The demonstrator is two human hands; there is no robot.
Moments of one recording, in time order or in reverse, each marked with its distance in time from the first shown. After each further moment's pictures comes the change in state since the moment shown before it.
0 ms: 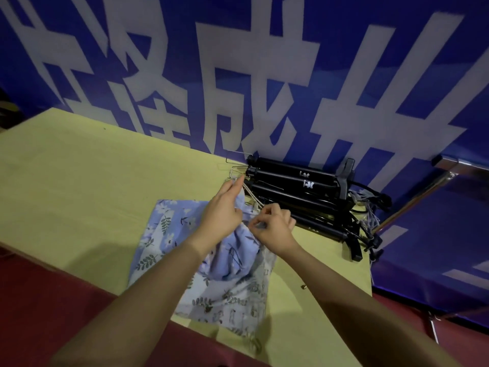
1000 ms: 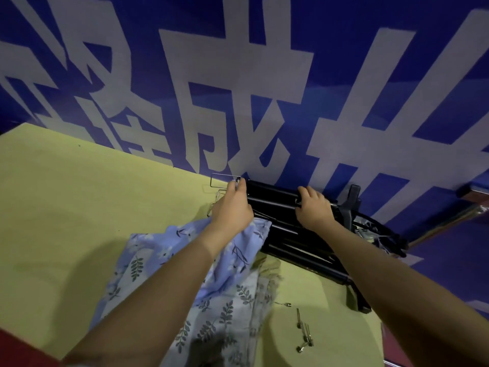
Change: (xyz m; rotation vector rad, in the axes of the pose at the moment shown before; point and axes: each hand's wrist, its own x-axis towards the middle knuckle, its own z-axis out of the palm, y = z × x) left_hand 0.145 0.029 0.033 0.269 0.011 -0.121; right_hand 0.165 0.107 -0.084 -0.441 -0.059 0.143
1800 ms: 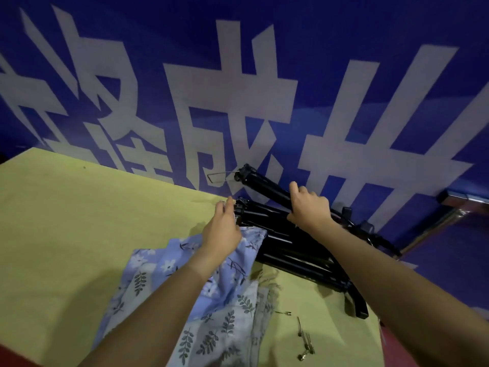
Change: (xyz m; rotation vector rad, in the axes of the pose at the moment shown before) left_hand -0.028 -0.015 -0.004 0.006 0.023 -0.016; right_hand -0.029 -0.030 -0.051 -0.264 0.190 -0.104
